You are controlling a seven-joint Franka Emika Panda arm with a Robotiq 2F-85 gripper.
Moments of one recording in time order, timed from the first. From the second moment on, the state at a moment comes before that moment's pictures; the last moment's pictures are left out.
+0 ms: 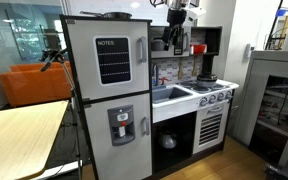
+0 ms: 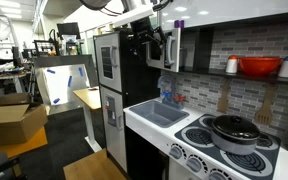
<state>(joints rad) -0.07 0.10 -0.13 -1.94 -0.04 2.40 -0.61</state>
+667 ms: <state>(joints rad) -0.10 0.17 -0.13 -1.86 -0.04 2.44 -0.61</state>
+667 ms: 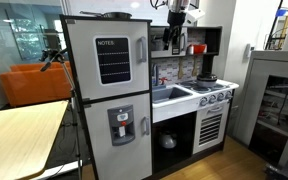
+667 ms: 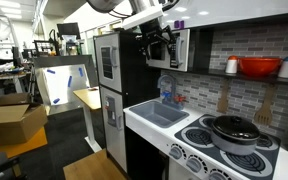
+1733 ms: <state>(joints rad) -0.12 0.20 -0.12 -1.82 -0.03 2.44 -0.60</state>
